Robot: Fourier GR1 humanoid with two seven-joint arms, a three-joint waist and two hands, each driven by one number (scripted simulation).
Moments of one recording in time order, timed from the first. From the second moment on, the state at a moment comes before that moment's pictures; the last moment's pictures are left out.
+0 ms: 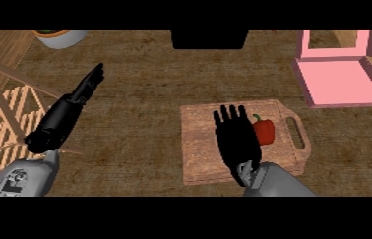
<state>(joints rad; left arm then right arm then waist) -0.20 0.37 -0.11 -1.53 -0.02 -0.10 -0.10 -0.43 -0.25 0.73 -1.59 0.99 0.64 0.78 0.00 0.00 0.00</state>
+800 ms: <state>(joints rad) -0.22 0.30 -0.04 -1.54 -0.08 -0.16 -0.06 -0.39 -0.23 0.61 -1.40 1.17 0.55 0.59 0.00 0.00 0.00</state>
